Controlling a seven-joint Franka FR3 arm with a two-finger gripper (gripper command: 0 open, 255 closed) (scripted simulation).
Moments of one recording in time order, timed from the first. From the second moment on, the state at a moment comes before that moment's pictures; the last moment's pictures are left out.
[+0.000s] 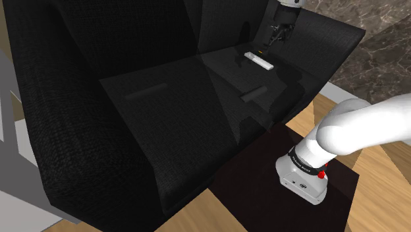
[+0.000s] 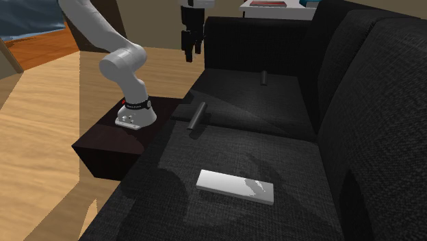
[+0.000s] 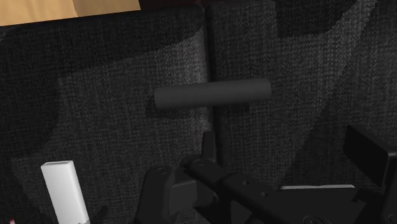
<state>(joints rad) -0.07 -0.62 -0.11 -2.33 -0.06 1.66 -0.03</state>
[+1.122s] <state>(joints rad) -0.14 -0.13 -0.38 -2.12 -0.07 1.98 -0.38</state>
